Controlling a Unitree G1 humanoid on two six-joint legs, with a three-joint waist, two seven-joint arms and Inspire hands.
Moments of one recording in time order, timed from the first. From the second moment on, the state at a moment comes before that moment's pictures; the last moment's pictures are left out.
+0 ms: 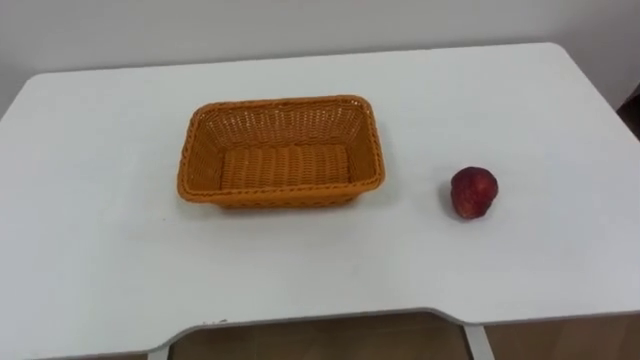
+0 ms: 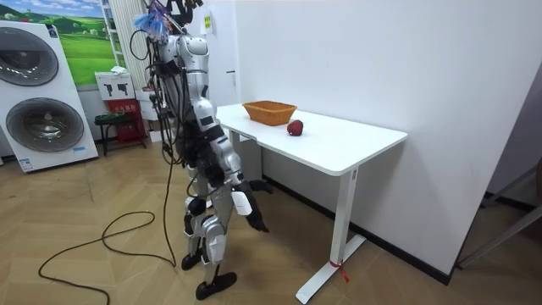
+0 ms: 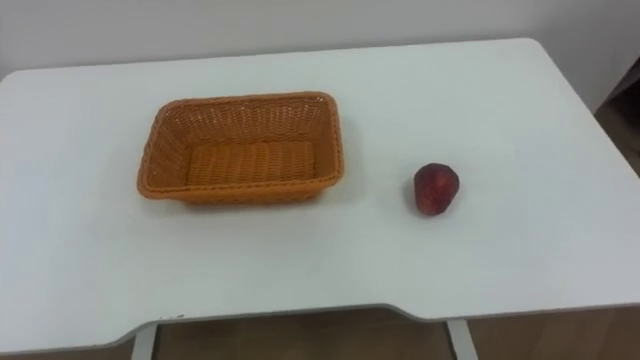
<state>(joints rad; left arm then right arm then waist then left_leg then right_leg) 0.19 0.19 0.32 1.20 -0.05 -0.04 0.02 0.10 -0.23 -0.54 1.17 0.93 -0.04 -0.15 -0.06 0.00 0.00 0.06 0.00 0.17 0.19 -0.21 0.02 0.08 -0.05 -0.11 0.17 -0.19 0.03</state>
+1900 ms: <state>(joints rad) 0.19 0.22 0.13 1.12 -0.01 -0.05 -0.01 0.10 -0.31 -0.02 0.11 -0.01 -0.18 -0.35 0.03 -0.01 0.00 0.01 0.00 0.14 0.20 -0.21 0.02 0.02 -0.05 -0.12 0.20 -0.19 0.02</state>
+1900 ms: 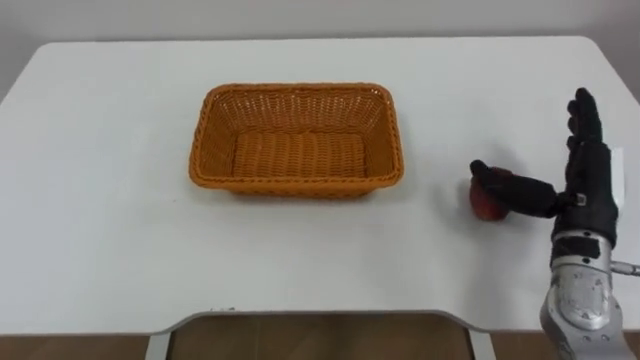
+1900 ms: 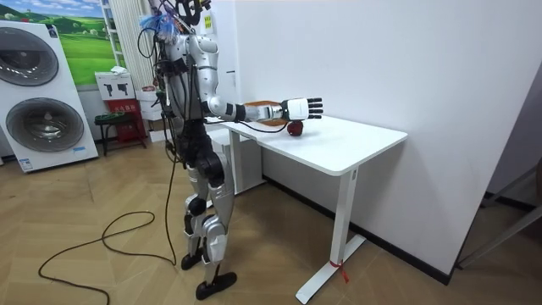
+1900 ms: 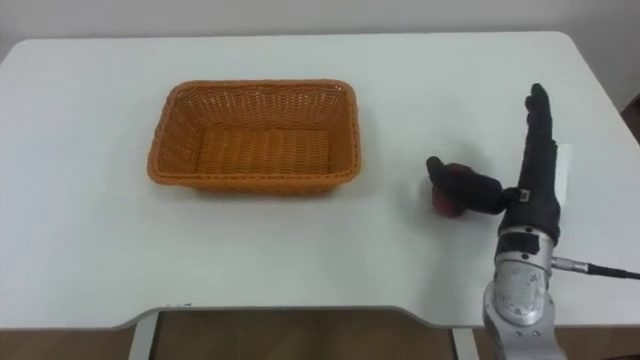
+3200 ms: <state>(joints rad) 0.19 0.24 0.23 1.12 0.01 -0.06 -0.01 -0.01 -0.31 -0.20 0.66 -0.06 -0.31 -0.13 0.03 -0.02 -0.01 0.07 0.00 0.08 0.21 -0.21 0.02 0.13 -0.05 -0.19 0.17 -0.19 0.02</state>
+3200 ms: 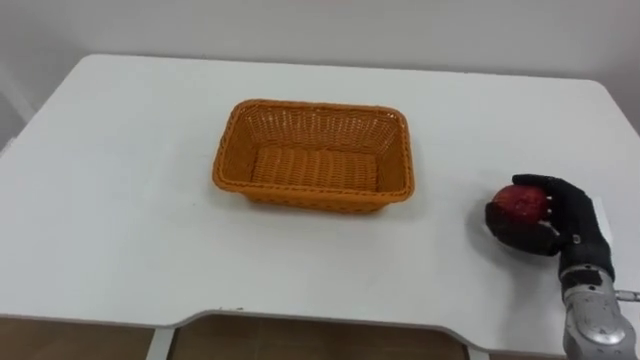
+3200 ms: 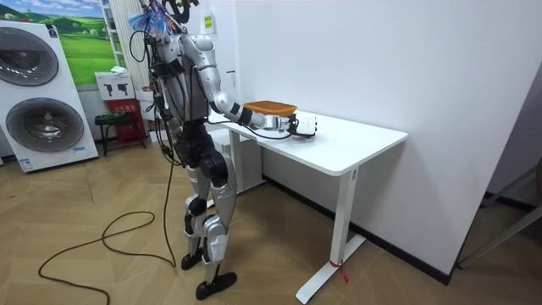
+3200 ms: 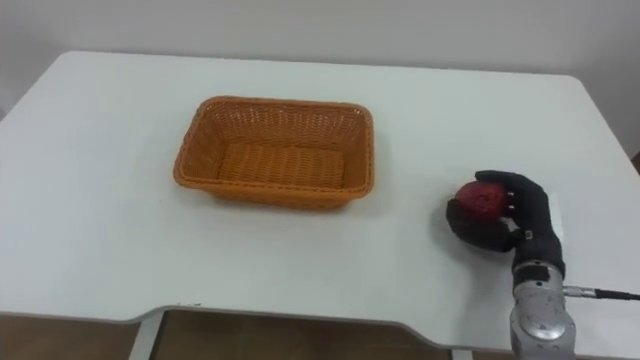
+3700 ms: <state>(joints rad) 0.19 0.23 0.23 1.12 0.01 -0.06 -0.03 -0.01 -0.30 -0.19 0.51 -0.08 -0.20 -0.15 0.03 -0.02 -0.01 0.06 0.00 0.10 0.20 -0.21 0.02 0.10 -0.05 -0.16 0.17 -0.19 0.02</state>
